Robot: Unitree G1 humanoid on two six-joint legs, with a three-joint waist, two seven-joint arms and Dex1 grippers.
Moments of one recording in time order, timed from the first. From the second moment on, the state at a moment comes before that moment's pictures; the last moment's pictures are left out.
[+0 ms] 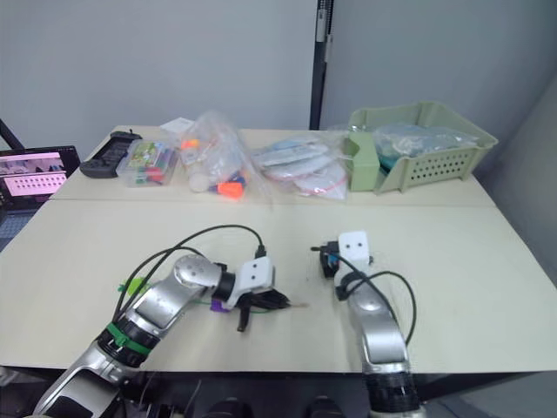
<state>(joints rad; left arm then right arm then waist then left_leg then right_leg) -0.57 0.46 -0.45 0.01 -0.08 0.38 -1.15 -0.30 -0.08 0.00 -0.07 -0.02 0.47 0.03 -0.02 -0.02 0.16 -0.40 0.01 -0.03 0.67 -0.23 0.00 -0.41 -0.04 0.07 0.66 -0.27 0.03</state>
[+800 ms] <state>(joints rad) -0.57 0.47 -0.45 0.02 -0.08 0.38 -1.13 0.11 -0.01 0.18 -0.51 -0.02 0.55 0.01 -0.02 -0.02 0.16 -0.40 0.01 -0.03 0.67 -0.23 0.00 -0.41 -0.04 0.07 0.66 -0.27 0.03</state>
